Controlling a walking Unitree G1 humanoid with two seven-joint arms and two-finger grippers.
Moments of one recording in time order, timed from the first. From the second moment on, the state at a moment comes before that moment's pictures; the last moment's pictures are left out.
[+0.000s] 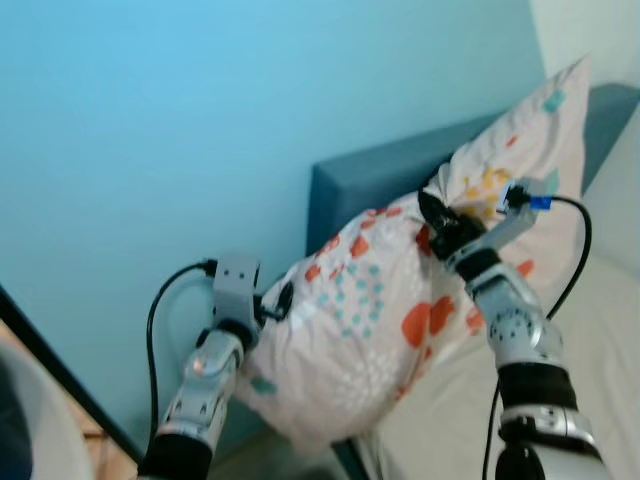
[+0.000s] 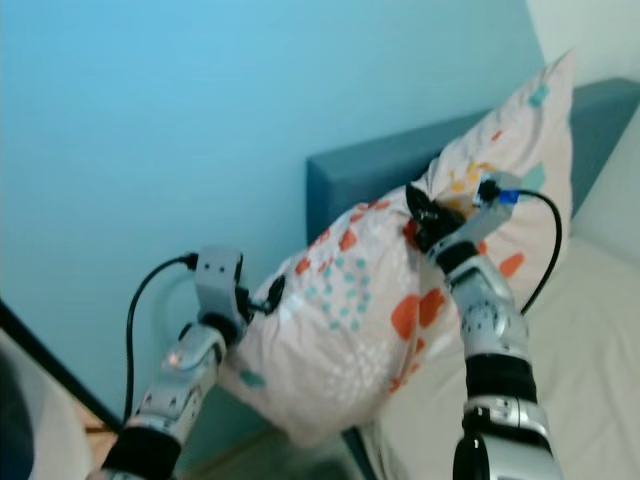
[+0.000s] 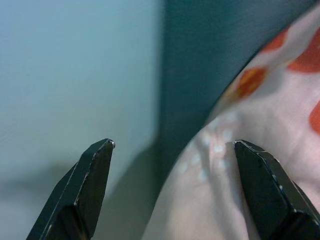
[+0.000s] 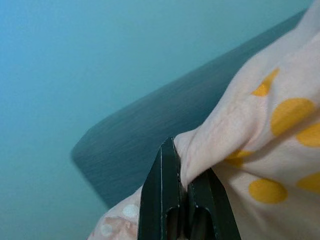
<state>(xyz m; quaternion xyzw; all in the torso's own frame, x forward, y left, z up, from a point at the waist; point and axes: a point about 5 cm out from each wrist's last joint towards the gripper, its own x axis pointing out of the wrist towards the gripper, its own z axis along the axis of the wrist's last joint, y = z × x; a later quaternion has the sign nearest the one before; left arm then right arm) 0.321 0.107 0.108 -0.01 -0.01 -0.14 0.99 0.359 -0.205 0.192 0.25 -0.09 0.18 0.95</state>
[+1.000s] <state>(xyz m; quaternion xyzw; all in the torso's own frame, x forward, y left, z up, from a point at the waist) 0.317 0.118 0.105 -0.01 0.00 -0.11 0.99 0.378 -0.189 0.137 0.33 0.07 0.13 0.93</state>
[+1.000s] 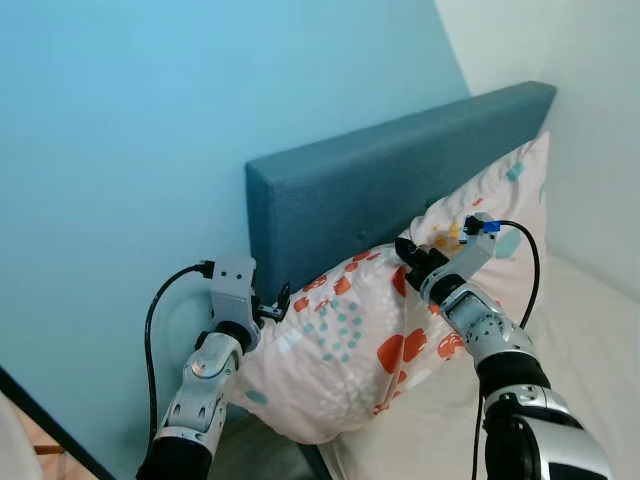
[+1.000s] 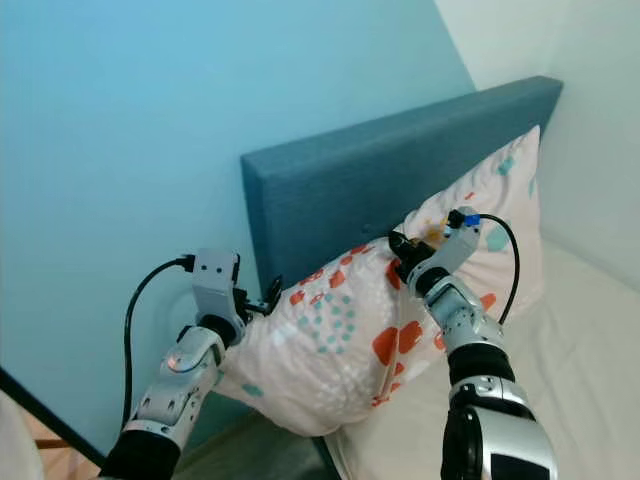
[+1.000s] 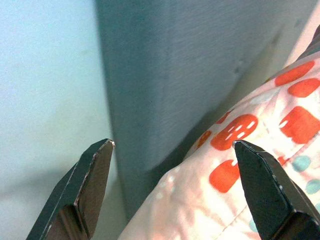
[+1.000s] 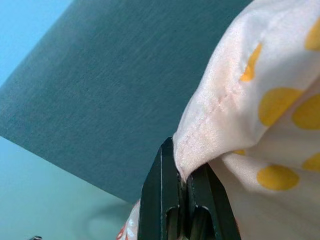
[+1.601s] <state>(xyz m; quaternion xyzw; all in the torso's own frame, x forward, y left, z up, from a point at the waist) 0.291 0.138 0.104 0.01 0.02 -0.10 1.00 0.370 -0.303 0.195 0.37 -0.10 0.02 0.92</state>
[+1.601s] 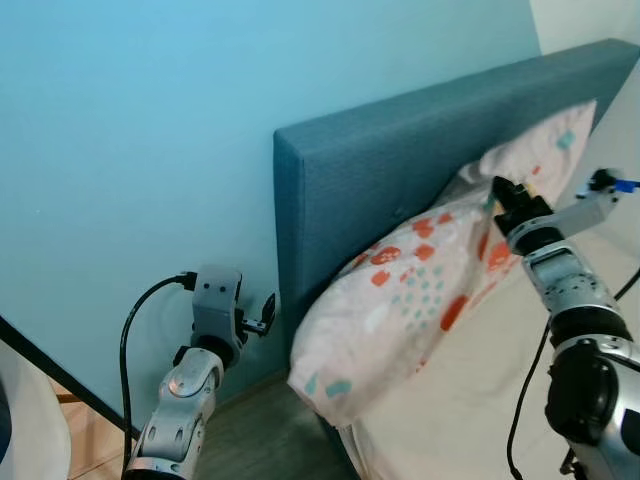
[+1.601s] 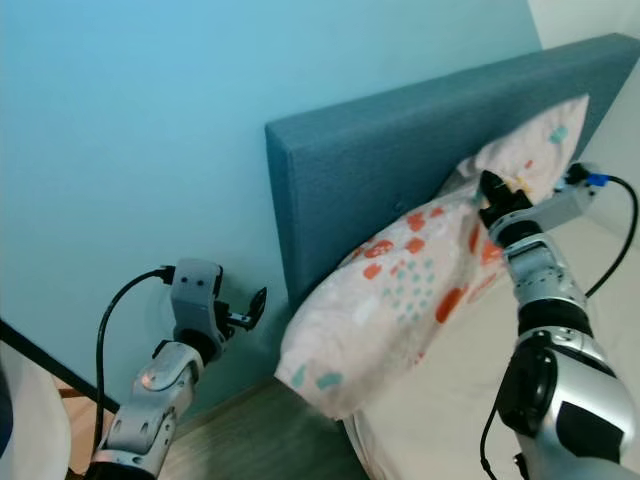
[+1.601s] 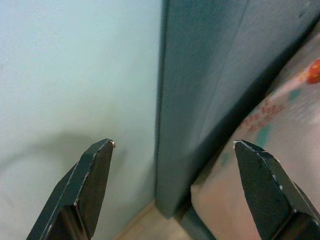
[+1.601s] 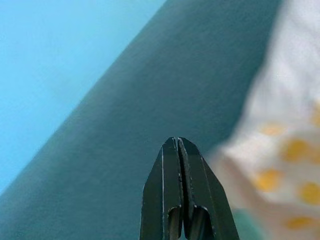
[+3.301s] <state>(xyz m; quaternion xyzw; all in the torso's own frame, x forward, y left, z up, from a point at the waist) 0.308 0.113 0.109 -0.01 0.03 -0.15 0.99 0.204 -0.412 0.042 0.06 0.35 -0.39 0.85</state>
